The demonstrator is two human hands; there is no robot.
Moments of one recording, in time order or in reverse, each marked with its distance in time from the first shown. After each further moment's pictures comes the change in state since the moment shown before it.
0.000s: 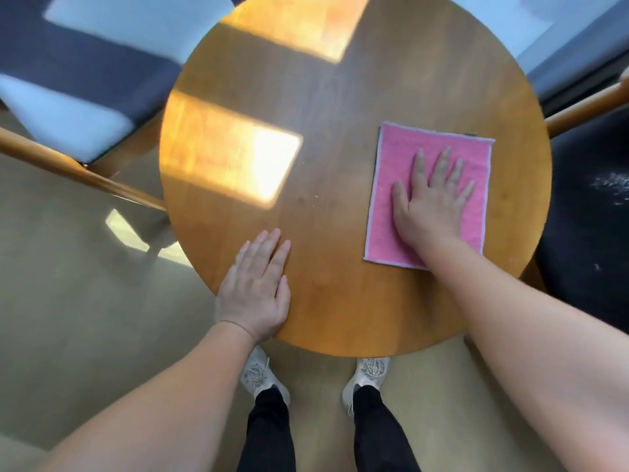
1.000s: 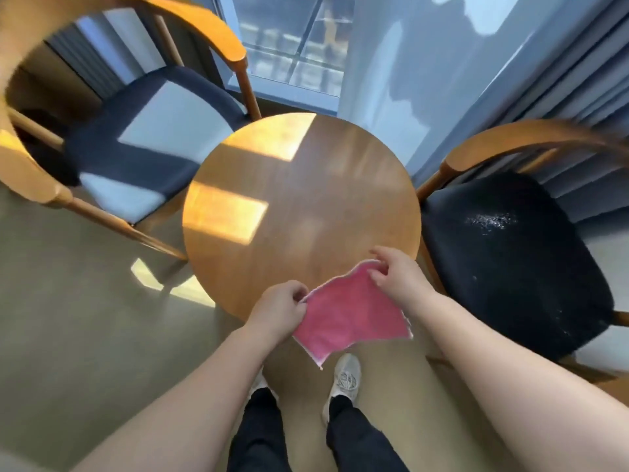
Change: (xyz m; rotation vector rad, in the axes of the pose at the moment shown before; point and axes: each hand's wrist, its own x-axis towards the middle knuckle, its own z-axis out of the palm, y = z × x) left_hand -0.013 0.177 -0.133 -0.362 -0.369 -0.328; right_hand -0.148 0.080 -0.186 0.519 -0.296 -0.119
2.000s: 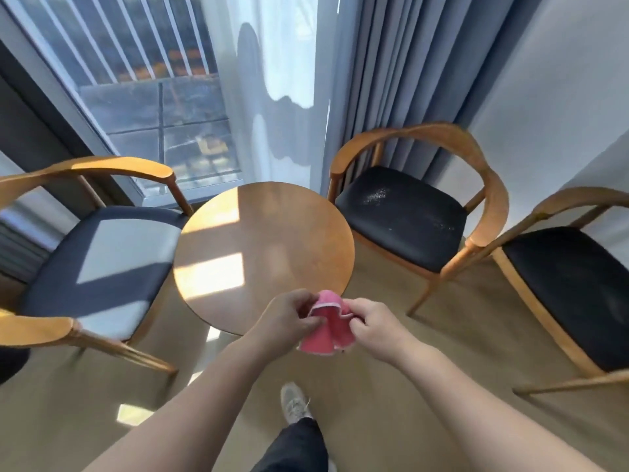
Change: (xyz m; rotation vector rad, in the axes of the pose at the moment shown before) left_hand -0.179 -0.034 -0.124 -0.096 -0.377 0.626; right_hand -0.278 -0.158 0.137 0.400 0.397 0.054
